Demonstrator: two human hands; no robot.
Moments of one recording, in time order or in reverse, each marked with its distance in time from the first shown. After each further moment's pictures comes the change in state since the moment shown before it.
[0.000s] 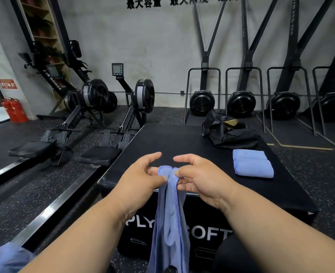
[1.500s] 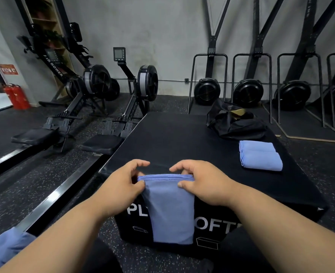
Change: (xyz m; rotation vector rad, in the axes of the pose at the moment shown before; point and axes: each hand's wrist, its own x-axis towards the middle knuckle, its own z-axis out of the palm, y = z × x) left_hand 0.011 -0.058 -0.045 0.482 0.020 0.026; right_hand 0.032 0.036 -0.026 -0.910 -0.155 -0.337
